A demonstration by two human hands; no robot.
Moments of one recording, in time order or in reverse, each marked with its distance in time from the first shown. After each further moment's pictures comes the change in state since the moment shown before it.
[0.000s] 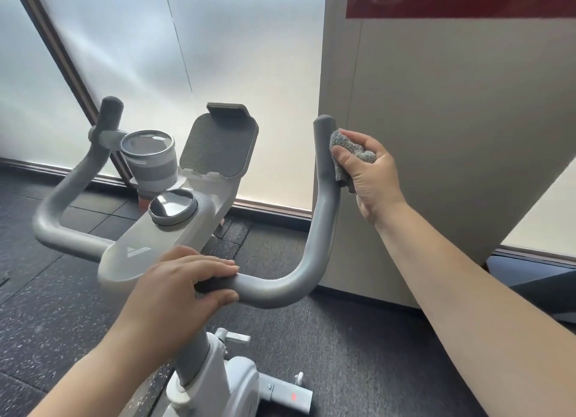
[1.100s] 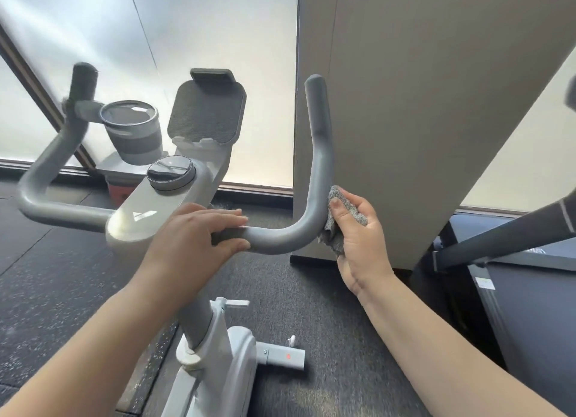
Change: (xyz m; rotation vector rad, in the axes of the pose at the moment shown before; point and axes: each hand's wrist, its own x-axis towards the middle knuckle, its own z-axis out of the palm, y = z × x) left_hand 0.000 0.000 -0.007 -0.026 -0.035 -0.013; right_hand -0.154 0.047 0.010 0.195 0.208 0.211
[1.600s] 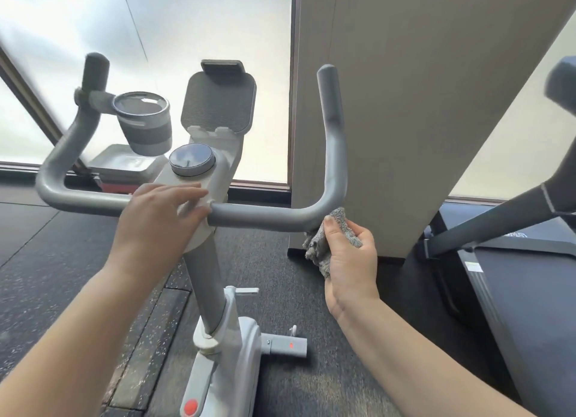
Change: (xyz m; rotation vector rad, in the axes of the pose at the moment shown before) left_hand -0.007 -0.060 -0.031 0.080 0.190 -0.044; right_hand -0.069 0.038 0.034 0.061 0.254 0.045
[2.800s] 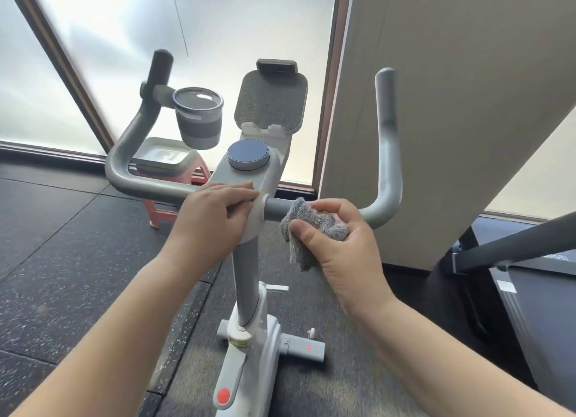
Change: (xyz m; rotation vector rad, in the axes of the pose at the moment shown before) left_hand -0.007 -0.021 -0.012 -0.159 -0.077 0.065; right_hand -0.057 -0.009 0.061 -0.386 -0.433 -0.154
